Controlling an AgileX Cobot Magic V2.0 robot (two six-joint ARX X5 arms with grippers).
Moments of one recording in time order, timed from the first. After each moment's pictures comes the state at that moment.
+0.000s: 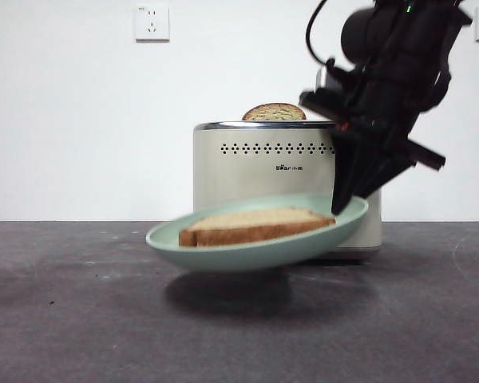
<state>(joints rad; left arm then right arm) -0.32 0.67 1.20 -1.00 0.09 -0.13 0.40 1.74 1.29 -0.79 -0.30 0.10</state>
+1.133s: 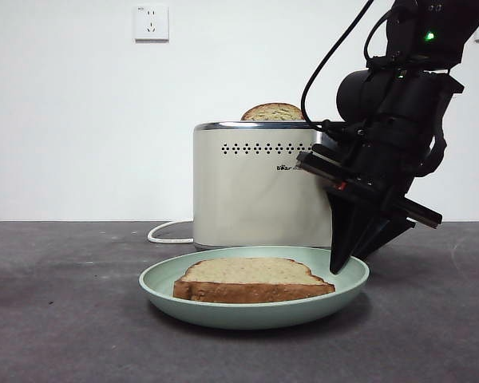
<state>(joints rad) -0.32 0.67 1.20 -1.00 0.08 -0.13 0.38 1.85 1.21 -0.68 -0.32 0.07</state>
